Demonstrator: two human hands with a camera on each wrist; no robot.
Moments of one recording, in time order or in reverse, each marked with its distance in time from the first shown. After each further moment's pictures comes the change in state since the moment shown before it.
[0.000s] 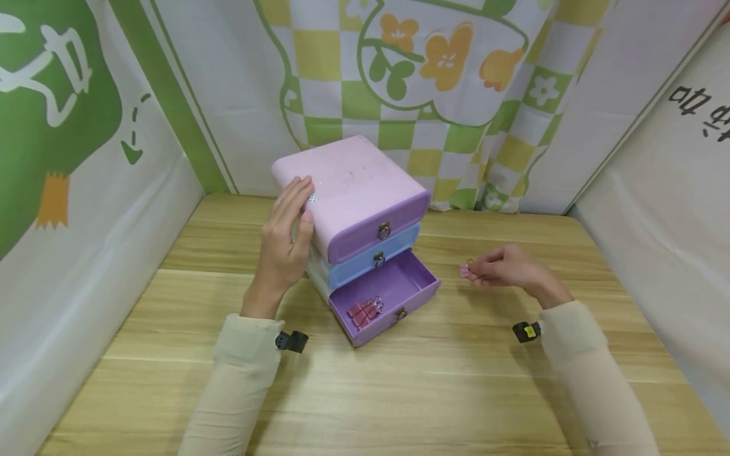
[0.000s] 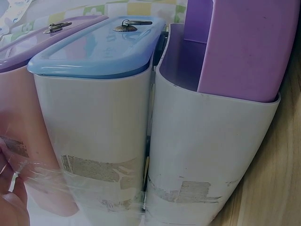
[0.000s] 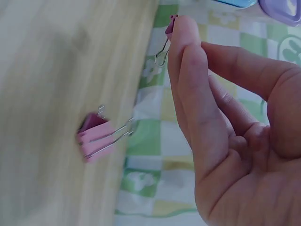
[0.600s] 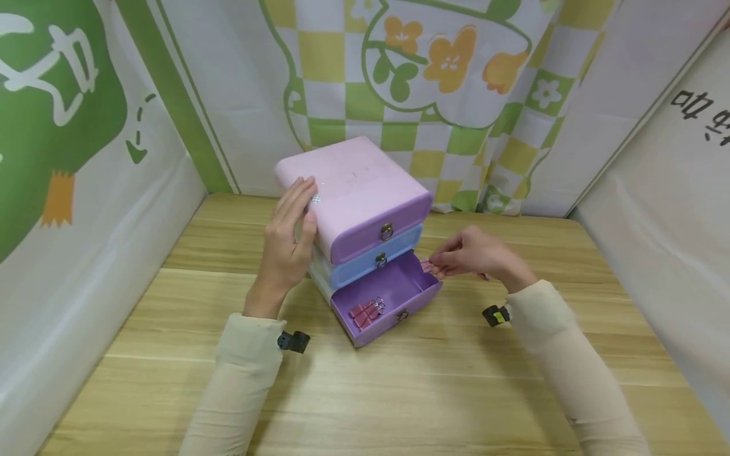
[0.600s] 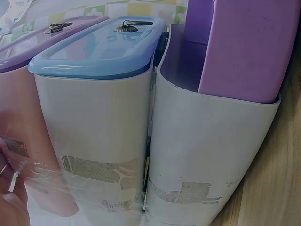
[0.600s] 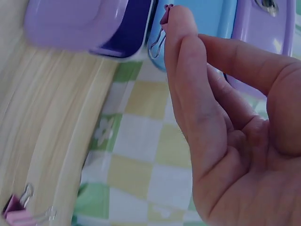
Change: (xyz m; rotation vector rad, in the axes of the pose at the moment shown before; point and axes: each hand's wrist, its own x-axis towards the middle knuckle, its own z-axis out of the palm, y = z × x) left_hand 0.000 0.000 -0.001 0.005 -0.003 0.005; right_hand 0.015 -0.072 0.043 -0.211 -0.048 -0.115
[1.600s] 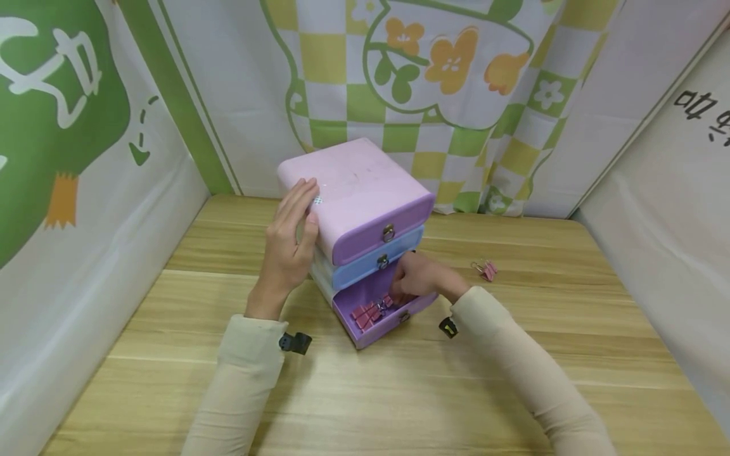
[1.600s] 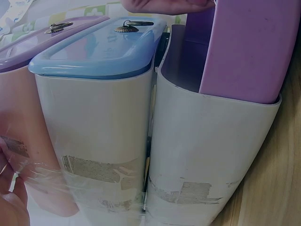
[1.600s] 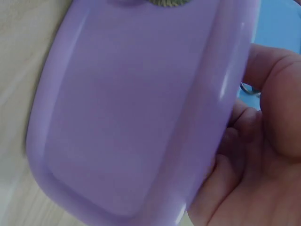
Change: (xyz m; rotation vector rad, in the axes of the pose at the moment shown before) left_hand 0.000 -0.001 0.000 0.007 -0.001 -0.001; right_hand 0.049 -0.019 0.081 -0.295 -0.207 -0.097
